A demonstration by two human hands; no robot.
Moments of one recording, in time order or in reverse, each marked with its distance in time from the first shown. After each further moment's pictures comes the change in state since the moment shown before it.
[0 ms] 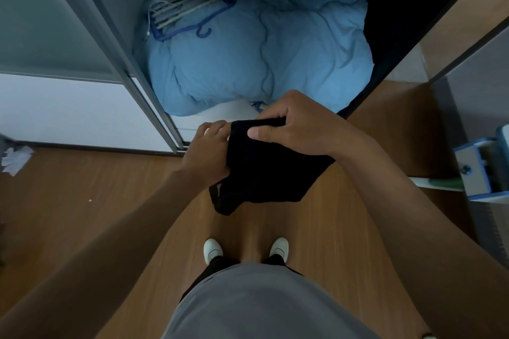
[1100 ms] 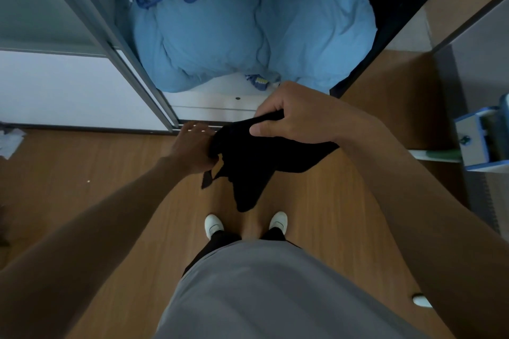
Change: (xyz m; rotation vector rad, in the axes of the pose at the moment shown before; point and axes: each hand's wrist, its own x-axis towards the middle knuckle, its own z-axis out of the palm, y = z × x) left_hand -0.020 -0.036 0.071 0.059 -0.298 -0.056; right_hand -0.011 0.025 0.015 -0.040 -0.153 0.031
